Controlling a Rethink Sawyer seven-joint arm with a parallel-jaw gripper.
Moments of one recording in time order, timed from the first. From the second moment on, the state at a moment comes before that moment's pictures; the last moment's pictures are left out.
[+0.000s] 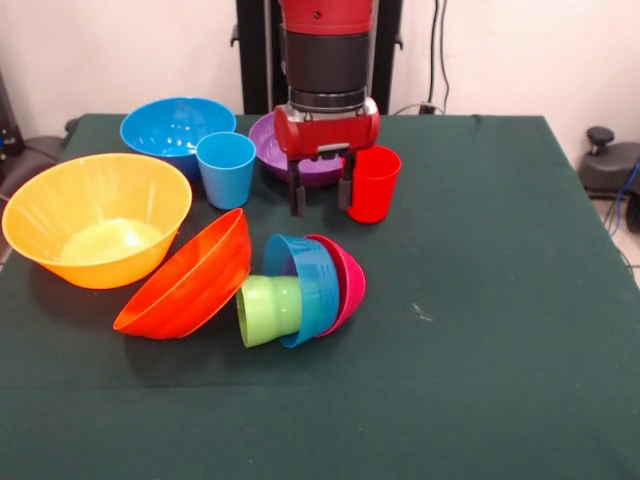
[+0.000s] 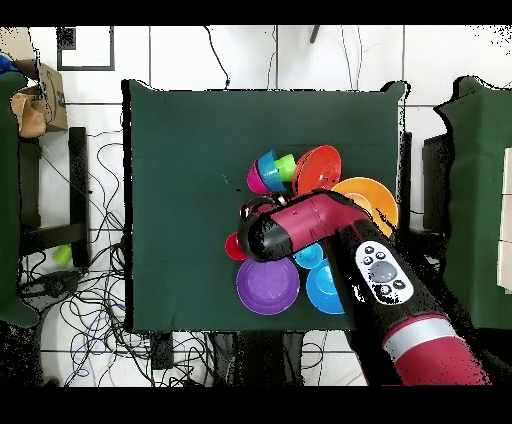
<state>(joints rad) -0.60 -0.68 0.49 1.79 -0.81 0.39 1.83</state>
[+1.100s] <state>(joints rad) -0.75 -0.69 0.69 1.78 -0.81 0.49 1.79</state>
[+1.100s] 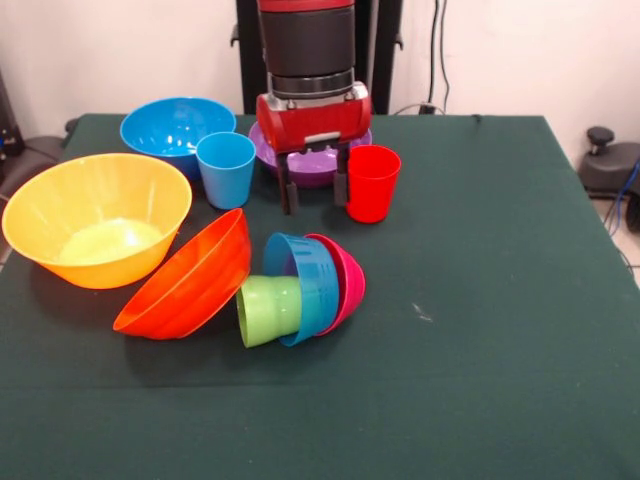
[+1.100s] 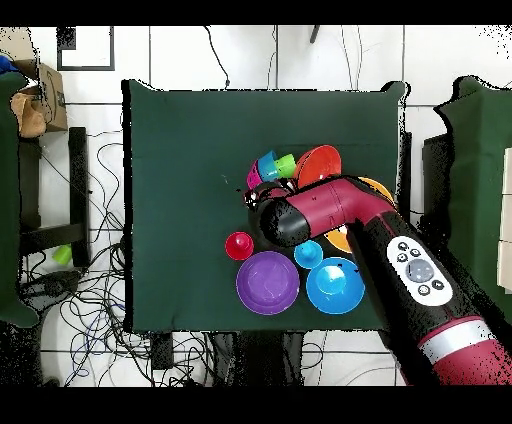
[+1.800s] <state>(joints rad) -1.01 -0.34 0.98 1.79 -0.49 0.81 1.55</state>
